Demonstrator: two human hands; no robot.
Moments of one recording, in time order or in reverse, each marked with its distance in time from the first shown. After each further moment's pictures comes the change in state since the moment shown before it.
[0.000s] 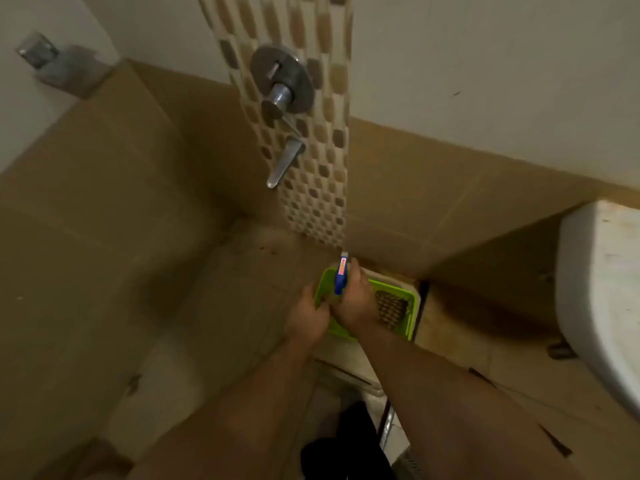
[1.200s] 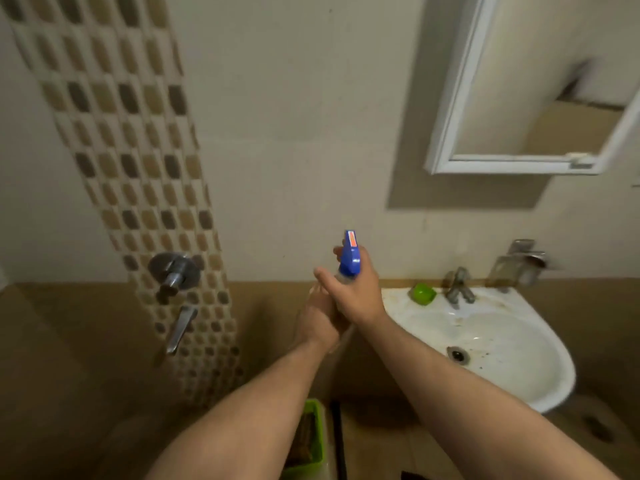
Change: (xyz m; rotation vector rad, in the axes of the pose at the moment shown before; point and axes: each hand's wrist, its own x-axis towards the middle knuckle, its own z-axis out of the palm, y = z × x) left_hand -0.207 0.272 -0.029 -0.033 -0.203 0.944; right_hand -0.199 -0.130 -0.303 0.465 0.841 -0.362
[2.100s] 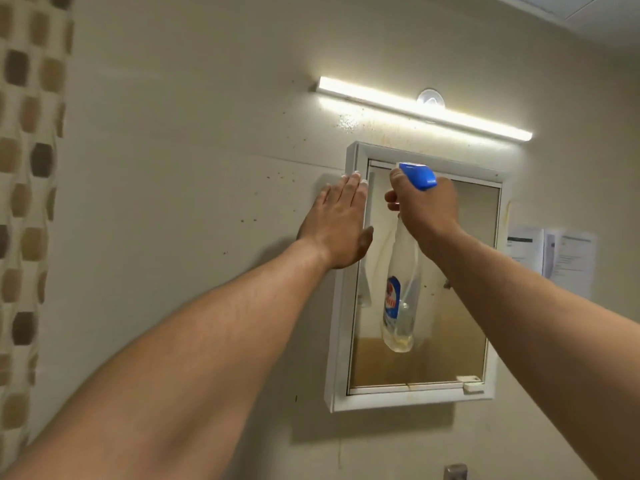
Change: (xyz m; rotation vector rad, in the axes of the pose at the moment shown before) left_hand 0.252 0.462 -0.081 0.836 0.566 0.973; right_hand 0.274 -0.341 -0.282 -0.184 0.536 -0.518
